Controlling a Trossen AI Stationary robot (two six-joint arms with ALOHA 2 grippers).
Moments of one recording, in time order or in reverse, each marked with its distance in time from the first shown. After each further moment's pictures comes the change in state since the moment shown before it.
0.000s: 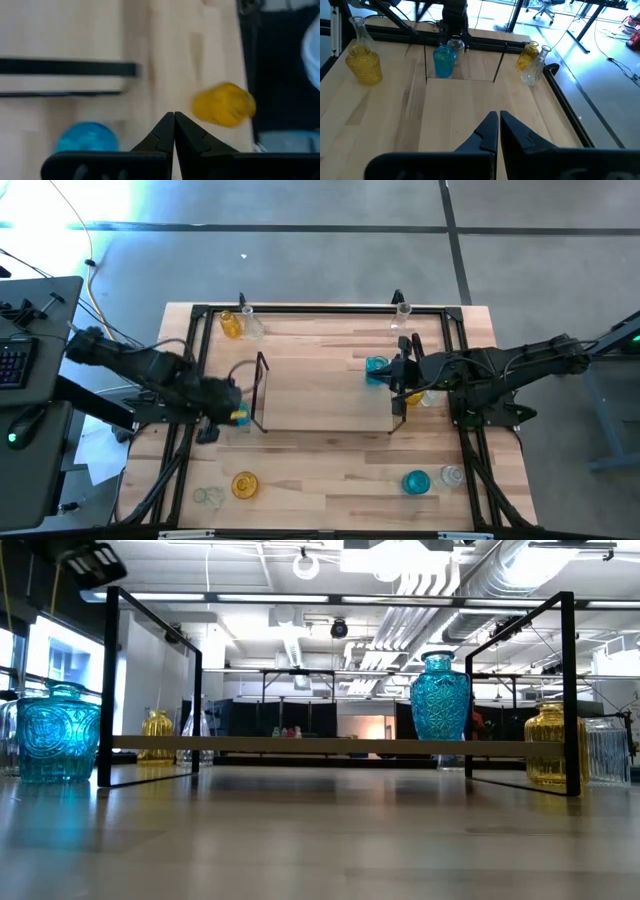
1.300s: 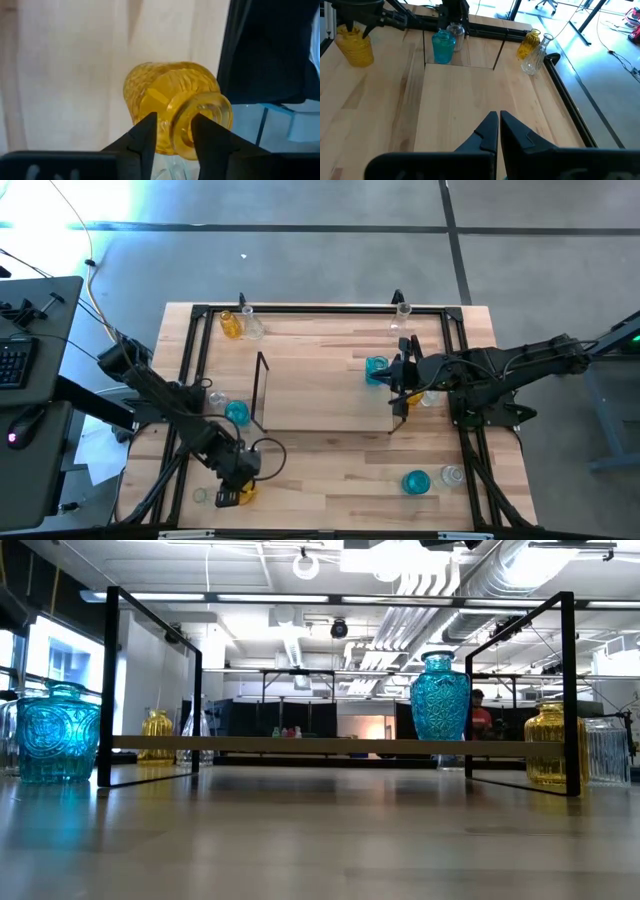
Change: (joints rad) left arm -0.354 0.535 0.004 0.350 0.099 -0.460; right arm 0.000 0.000 0.000 -0.066 0.000 0.000
